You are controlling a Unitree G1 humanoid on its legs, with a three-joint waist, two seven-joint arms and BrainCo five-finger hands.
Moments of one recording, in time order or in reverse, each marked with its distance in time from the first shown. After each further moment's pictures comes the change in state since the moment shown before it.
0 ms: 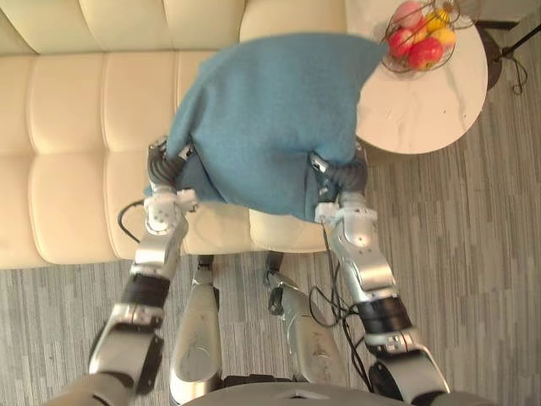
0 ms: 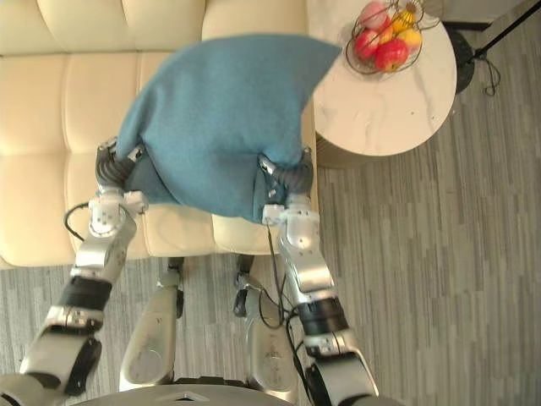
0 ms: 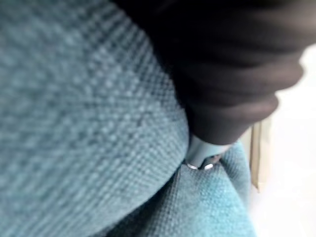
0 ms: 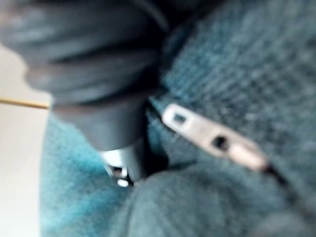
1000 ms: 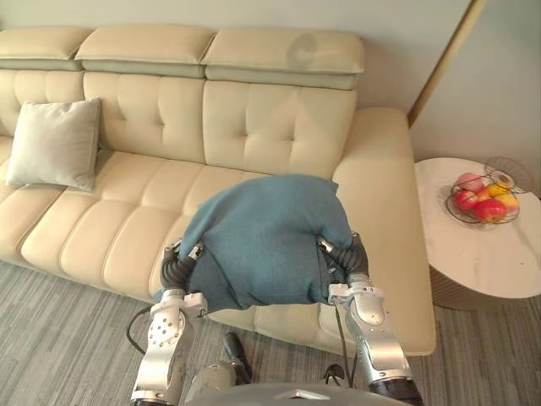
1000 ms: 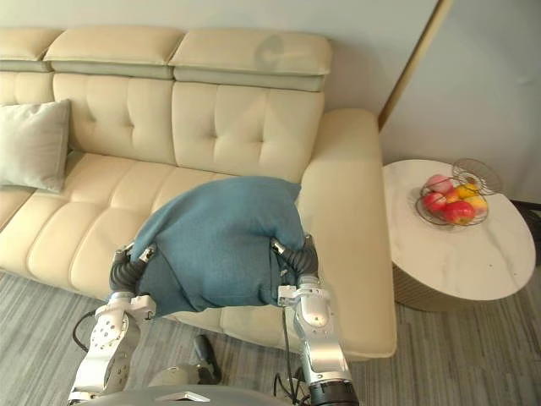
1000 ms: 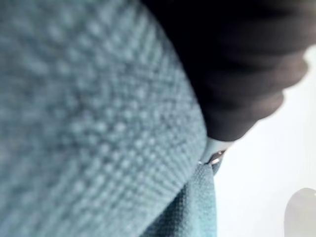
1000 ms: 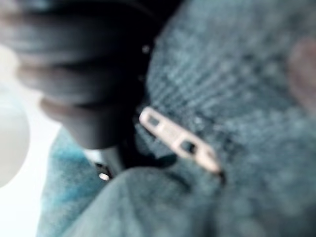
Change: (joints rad) left arm 0.584 -0.109 -0.075 -0.190 0.045 -0.019 -0.134; right arm 0.374 0.071 -0.079 0.087 -0.098 -0.031 0.180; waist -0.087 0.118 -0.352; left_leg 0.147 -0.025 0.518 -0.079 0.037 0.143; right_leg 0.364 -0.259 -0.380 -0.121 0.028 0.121
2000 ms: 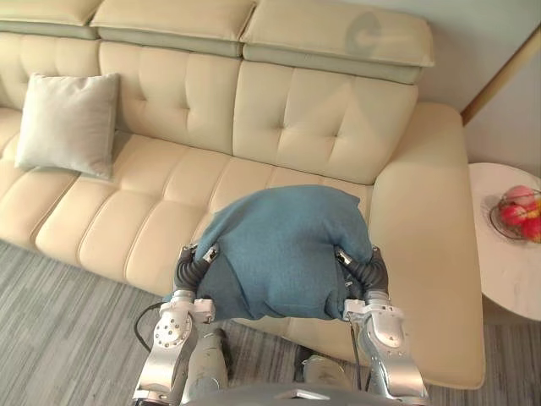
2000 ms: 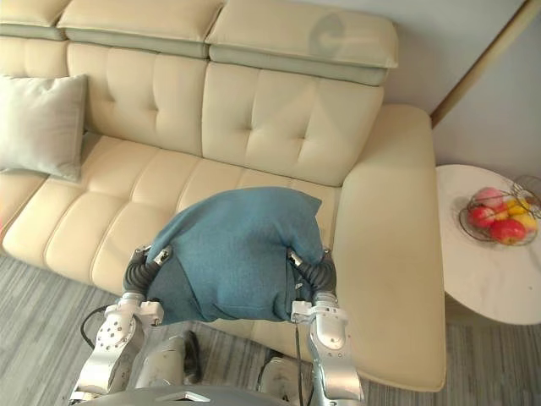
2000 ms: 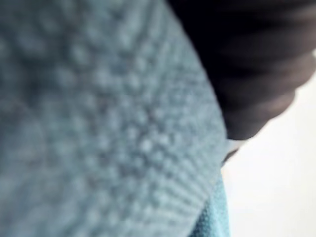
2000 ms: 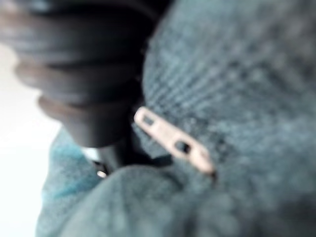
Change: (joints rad) left arm 0.012 0.006 -0.043 -0.014 0.068 0.022 -0.093; right arm 0.143 -0.030 -0.024 -0.159 0.020 0.008 0.000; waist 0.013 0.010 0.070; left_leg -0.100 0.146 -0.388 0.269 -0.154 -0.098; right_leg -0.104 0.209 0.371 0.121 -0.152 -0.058
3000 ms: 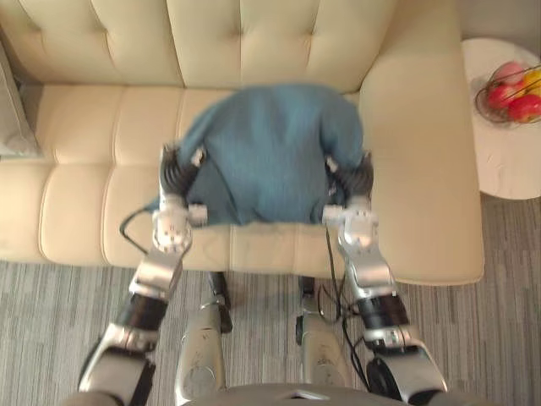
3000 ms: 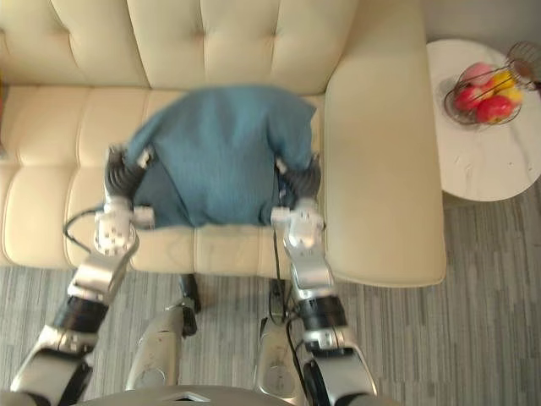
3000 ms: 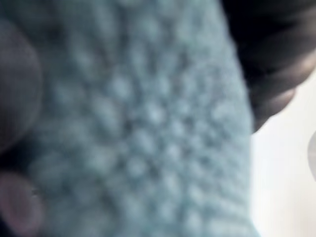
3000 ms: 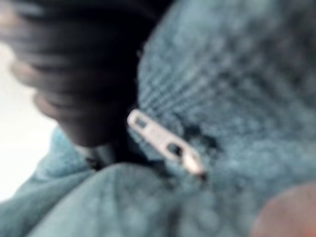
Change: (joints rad) left arm -0.779 0.252 -0.002 0.170 0.150 0.004 0.321; right arm -0.775 -0.023 0.019 0.245 -0.177 0.018 -0.307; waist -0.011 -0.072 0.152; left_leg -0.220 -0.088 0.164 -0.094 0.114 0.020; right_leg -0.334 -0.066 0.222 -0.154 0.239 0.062
